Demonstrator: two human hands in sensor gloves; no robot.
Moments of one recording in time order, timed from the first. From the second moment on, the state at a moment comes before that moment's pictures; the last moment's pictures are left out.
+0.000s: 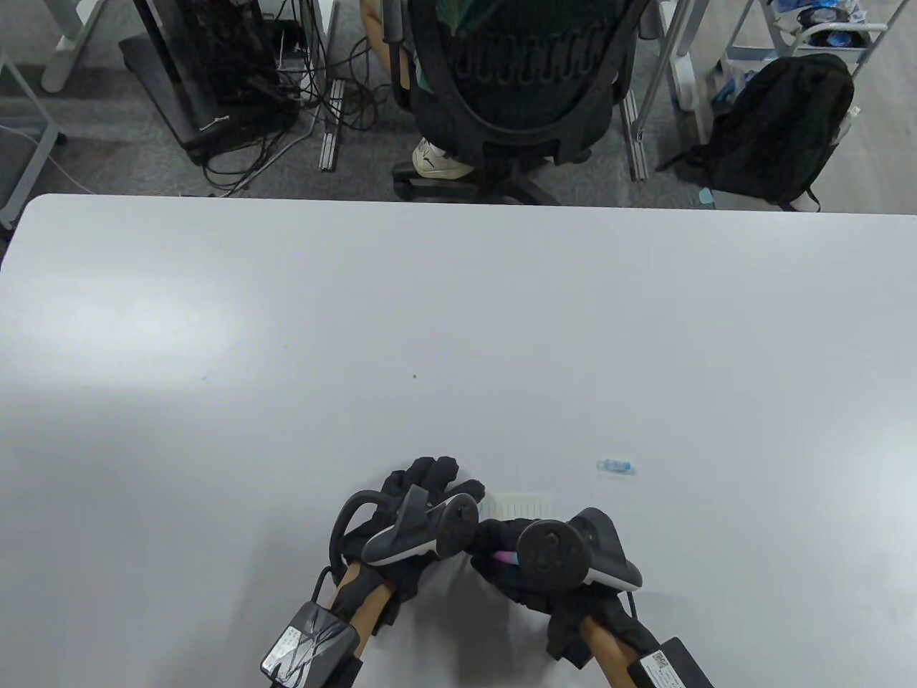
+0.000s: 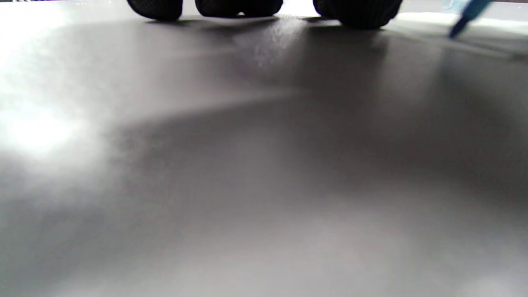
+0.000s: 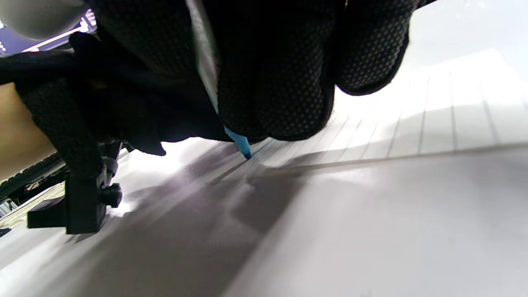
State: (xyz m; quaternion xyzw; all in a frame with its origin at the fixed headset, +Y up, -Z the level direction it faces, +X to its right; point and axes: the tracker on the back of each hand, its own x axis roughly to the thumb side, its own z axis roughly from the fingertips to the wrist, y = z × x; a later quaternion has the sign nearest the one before) left_hand -0.072 -0.745 -0.170 -0.16 -0.20 -0.03 0.96; right_hand 0.092 -0.719 -0.138 0.29 0.09 0.93 0.22
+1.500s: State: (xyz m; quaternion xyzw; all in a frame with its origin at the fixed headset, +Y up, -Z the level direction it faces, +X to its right) left_hand -0.071 -0.745 -0.170 -0.16 -0.21 -0.03 0.96; right_hand 0.092 -0.727 -0.136 0.26 0.05 0.94 0.19
